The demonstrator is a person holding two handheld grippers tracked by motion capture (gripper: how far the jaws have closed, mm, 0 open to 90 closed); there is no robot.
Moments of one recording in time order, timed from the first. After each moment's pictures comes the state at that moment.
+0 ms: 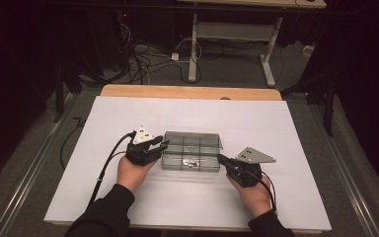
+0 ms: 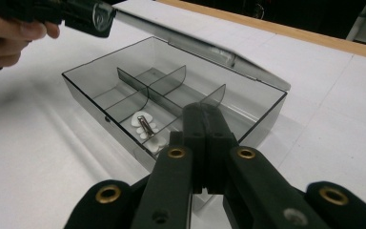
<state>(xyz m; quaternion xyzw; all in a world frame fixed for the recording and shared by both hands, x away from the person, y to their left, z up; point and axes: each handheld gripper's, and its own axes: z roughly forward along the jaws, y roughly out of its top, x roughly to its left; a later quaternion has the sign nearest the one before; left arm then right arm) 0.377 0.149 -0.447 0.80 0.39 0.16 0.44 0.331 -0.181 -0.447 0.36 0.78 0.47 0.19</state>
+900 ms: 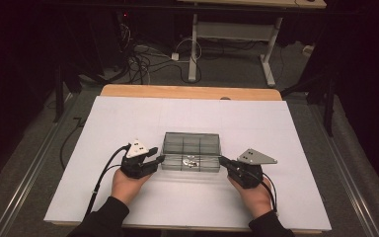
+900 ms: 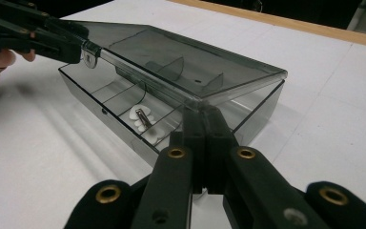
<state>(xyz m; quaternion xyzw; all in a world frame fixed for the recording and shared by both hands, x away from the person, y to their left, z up) 0.349 0.167 -0.469 0.80 0.39 0.13 0.44 0.329 -0.186 -0.452 0.37 0.78 0.47 0.18</state>
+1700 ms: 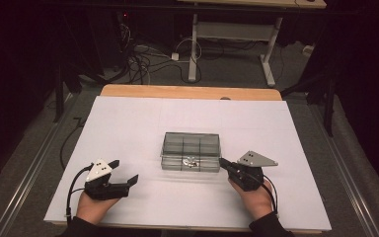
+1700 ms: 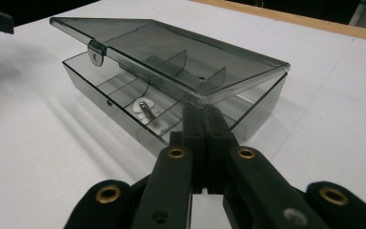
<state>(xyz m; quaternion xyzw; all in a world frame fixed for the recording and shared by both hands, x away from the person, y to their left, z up) 0.291 0.244 -0.476 0.78 0.43 0.15 0.43 0.323 -0.187 -0.452 0.37 0.78 0.47 0.18</state>
